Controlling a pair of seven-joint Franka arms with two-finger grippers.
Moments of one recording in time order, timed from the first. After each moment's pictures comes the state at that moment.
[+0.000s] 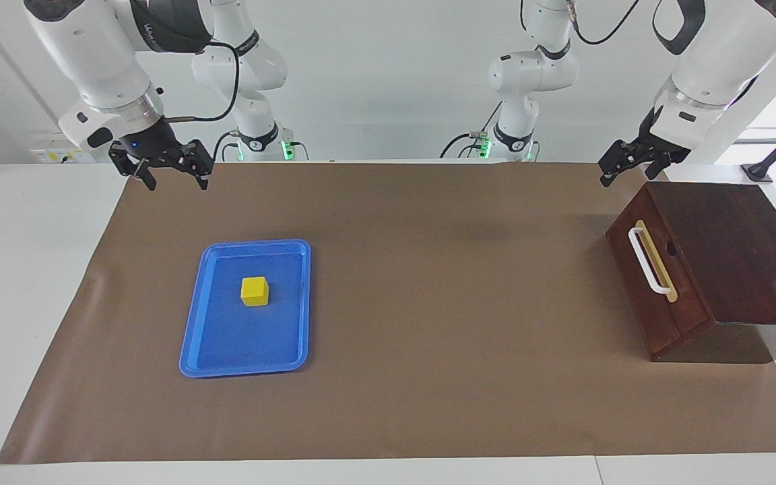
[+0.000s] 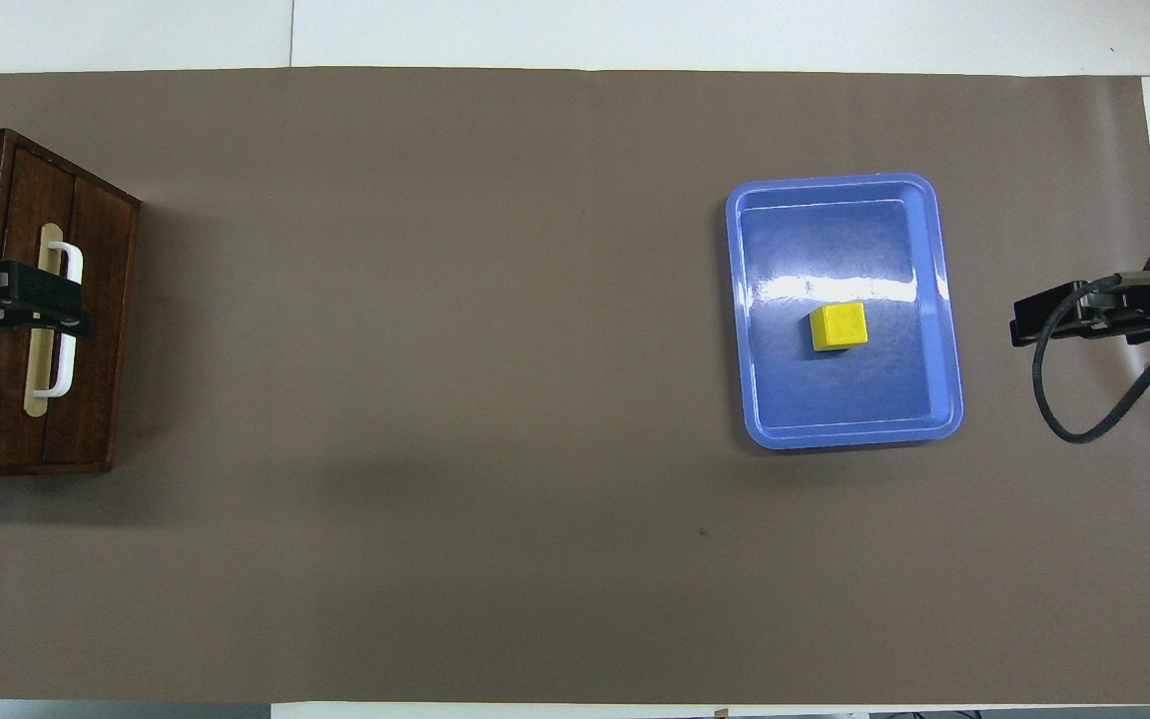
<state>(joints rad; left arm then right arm) 0.03 -0.02 -0.09 -1.60 0.00 1.50 -0.15 -0.02 -0.04 0.03 -1.67 0.00 1.57 0.02</state>
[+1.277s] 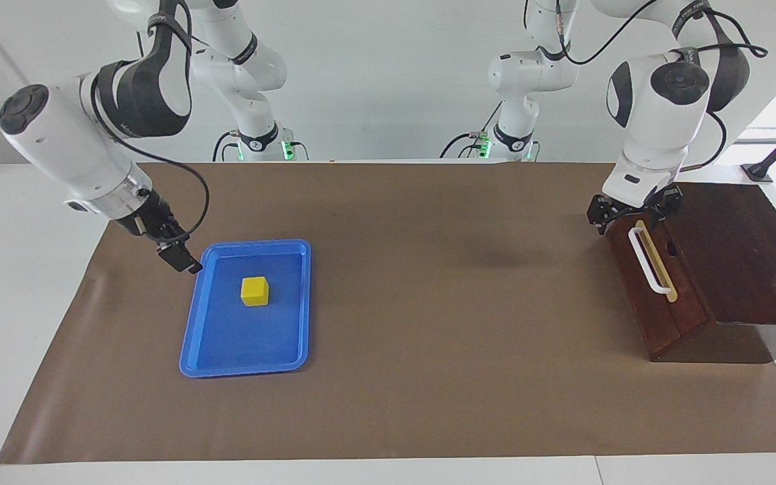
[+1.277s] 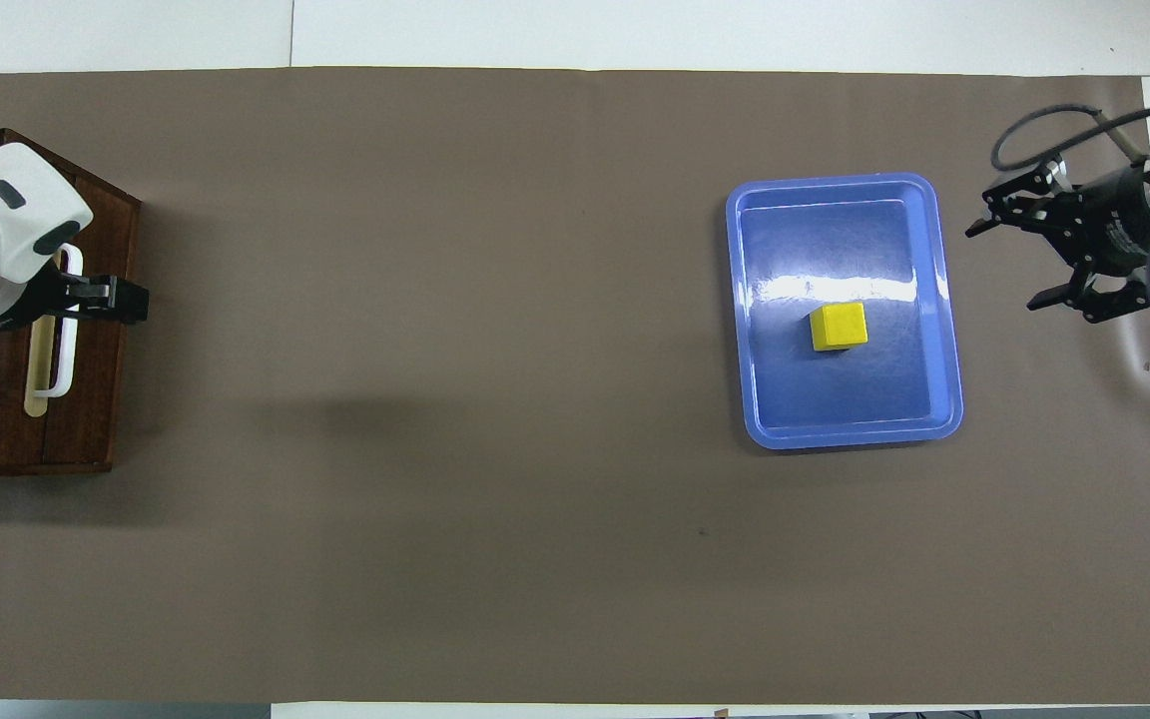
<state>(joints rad) -0.01 0.02 -0.10 -1.89 0.31 1.93 -0.02 -0.09 0.23 0.01 -1.64 0.30 1.84 1.06</state>
